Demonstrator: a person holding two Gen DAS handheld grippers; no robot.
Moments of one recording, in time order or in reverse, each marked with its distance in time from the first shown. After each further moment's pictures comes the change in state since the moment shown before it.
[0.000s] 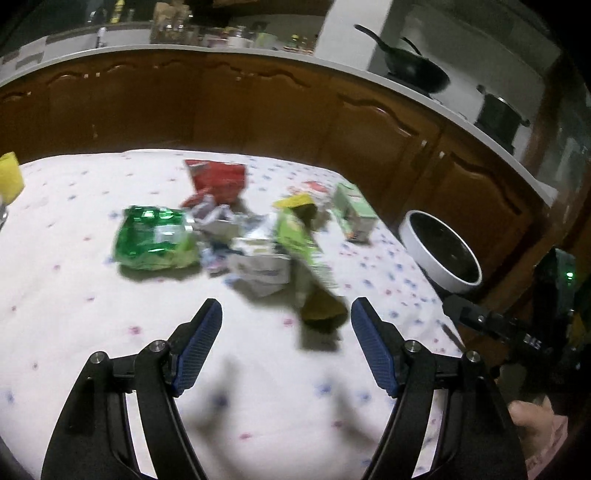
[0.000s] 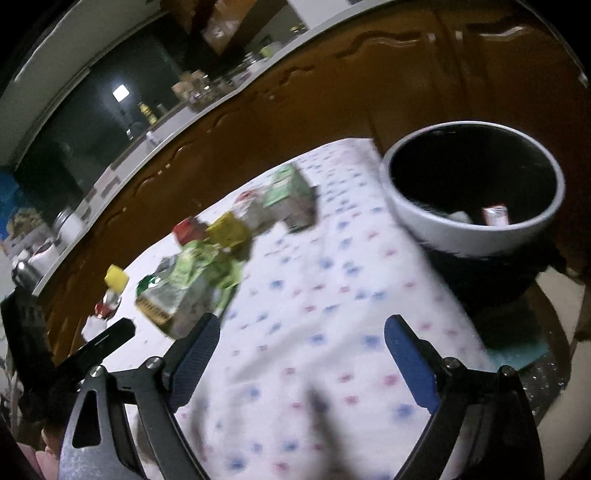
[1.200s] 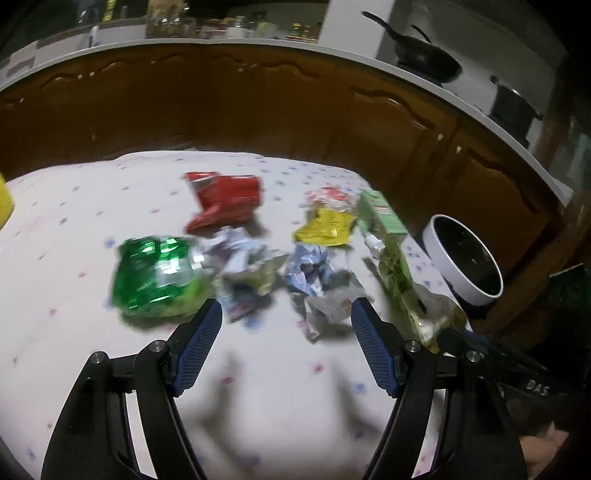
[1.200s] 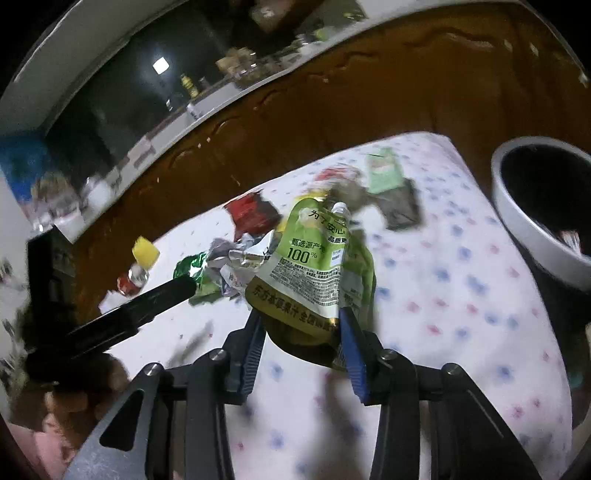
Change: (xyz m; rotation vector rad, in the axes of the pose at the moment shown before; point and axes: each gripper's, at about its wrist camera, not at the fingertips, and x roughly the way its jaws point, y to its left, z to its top) left arm 0.044 0.003 0.035 0.052 0.052 0.020; right arm 0.034 0.044 0.003 -0.071 0.049 0.114
